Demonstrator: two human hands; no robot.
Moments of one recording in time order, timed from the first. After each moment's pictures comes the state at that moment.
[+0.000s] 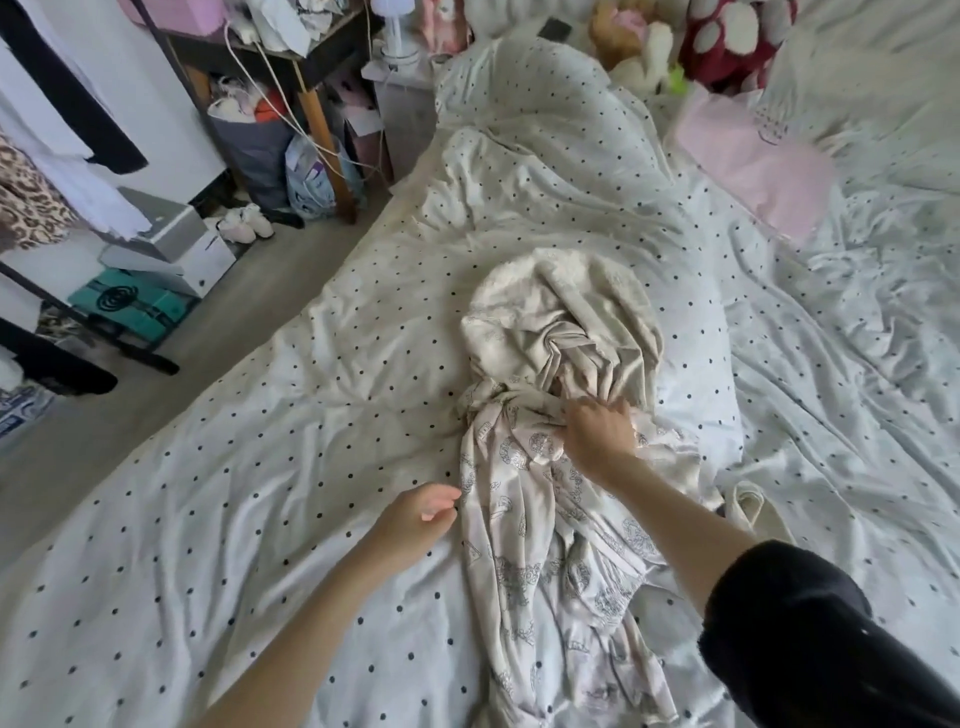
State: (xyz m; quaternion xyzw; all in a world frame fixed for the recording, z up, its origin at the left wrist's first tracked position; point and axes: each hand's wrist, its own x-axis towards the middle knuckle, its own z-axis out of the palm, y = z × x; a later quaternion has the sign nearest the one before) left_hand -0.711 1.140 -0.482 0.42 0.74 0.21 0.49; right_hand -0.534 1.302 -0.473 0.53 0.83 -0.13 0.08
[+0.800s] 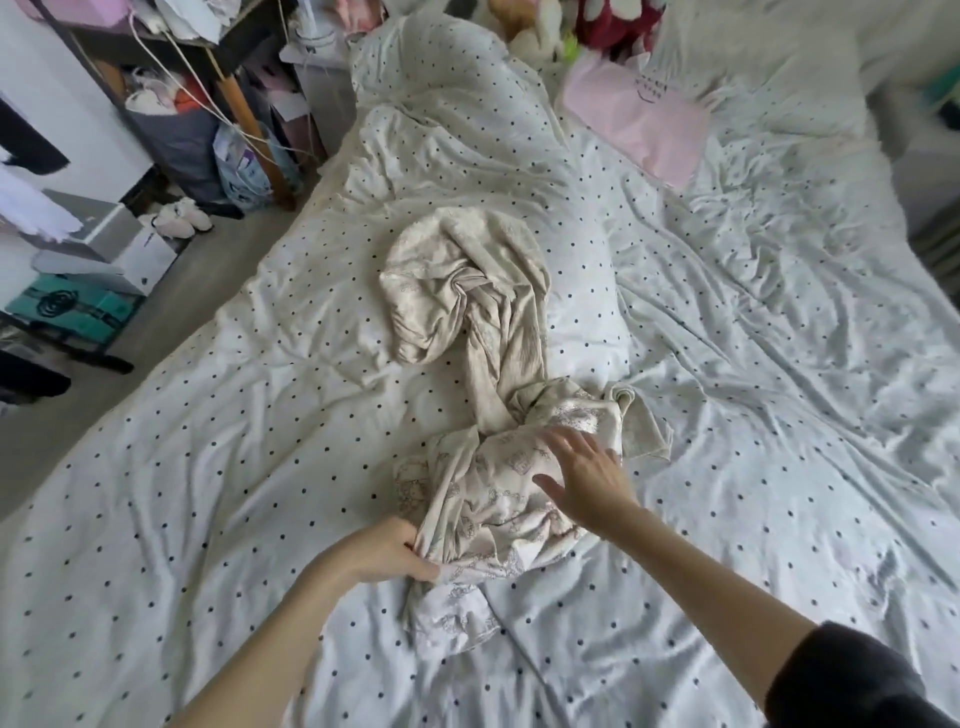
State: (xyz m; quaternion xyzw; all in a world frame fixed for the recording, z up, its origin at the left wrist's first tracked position) left_hand -0.617 1.065 -0.433 0.44 0.67 -0.06 0.60; right_hand -0.384 1.166 -0.441 0.50 0.83 -0.23 0.06
